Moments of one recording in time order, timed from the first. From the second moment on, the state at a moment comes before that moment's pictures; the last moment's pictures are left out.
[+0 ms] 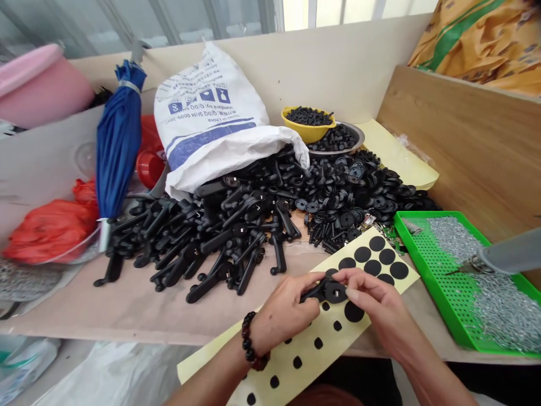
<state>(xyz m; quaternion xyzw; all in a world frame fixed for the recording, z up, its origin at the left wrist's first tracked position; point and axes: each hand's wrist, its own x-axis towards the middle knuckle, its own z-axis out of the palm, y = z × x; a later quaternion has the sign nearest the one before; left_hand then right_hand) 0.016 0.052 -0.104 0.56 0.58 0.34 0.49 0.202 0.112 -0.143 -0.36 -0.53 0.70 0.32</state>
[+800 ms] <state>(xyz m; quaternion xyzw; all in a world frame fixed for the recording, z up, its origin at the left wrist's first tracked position) 0.018 0.049 -0.103 0.55 0.58 0.31 0.51 0.203 0.110 -0.148 -0.37 -0.56 0.67 0.32</state>
